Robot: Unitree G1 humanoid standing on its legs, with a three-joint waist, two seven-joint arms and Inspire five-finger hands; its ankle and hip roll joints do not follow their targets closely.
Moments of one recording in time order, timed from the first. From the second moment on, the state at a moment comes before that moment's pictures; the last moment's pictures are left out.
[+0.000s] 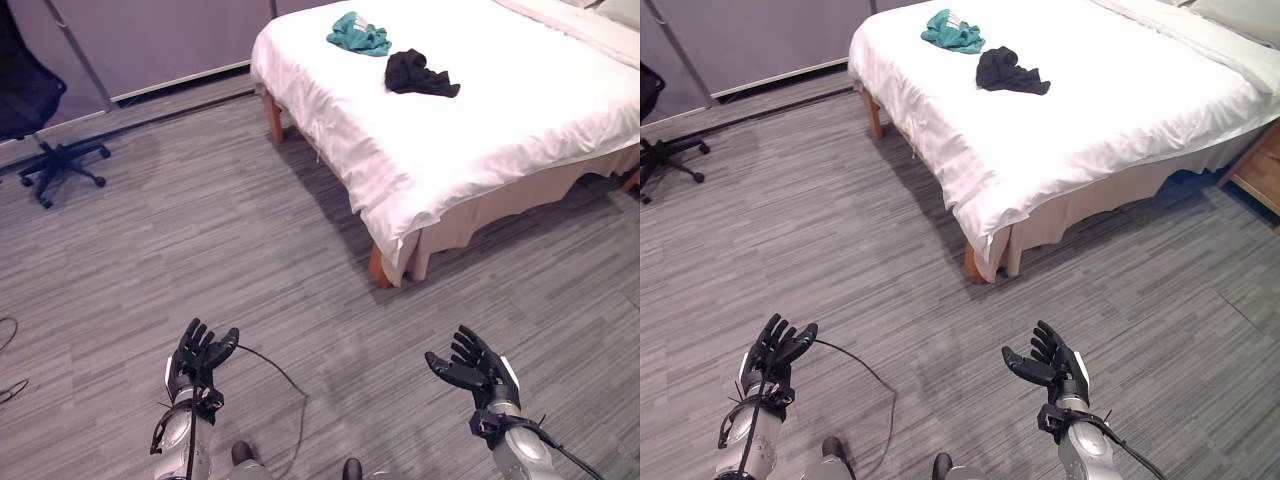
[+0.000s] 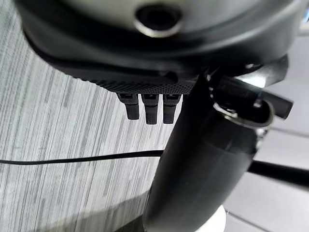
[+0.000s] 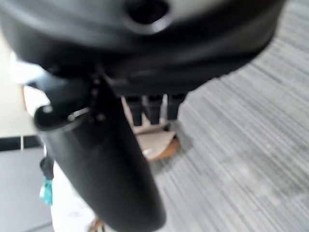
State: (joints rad) left arm 0.00 0.20 0.10 0.58 -0.71 -0.20 0.08; right arm 0.18 -0.36 -0.03 0.38 0.48 -0.12 -0.03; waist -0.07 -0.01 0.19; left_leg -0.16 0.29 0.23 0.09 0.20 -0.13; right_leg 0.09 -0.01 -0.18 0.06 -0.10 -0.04
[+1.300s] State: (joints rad) left arm 0.04 0.18 0.03 0.55 -0.67 -0.19 0.07; right arm 0.13 -0.35 0.01 0.42 0.48 -0.10 -0.03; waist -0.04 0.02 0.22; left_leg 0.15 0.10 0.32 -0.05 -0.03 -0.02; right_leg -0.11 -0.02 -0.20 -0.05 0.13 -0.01
